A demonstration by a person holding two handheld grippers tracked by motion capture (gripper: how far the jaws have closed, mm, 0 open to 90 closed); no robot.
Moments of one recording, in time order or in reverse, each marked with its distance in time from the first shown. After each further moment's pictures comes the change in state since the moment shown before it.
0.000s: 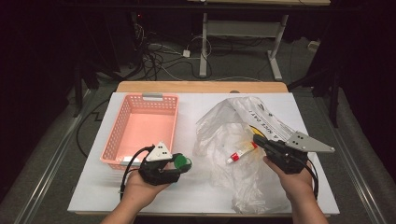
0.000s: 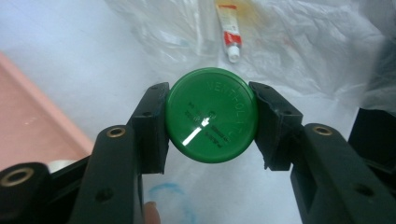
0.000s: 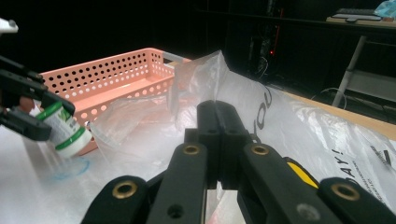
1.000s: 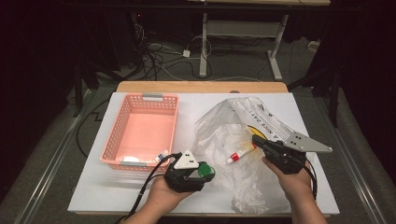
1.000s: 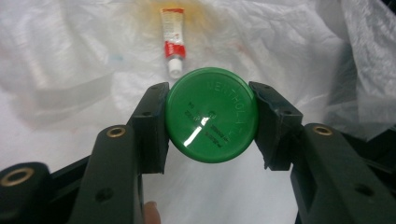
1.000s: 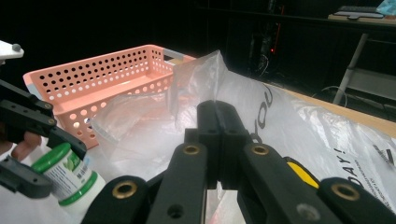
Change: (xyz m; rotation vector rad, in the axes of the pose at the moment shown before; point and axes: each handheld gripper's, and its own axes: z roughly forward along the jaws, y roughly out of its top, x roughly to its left) left arm -0.040 0.016 0.047 -0.005 -0.101 0.045; right arm 0.001 -0.002 0.003 0.011 0.004 -0.007
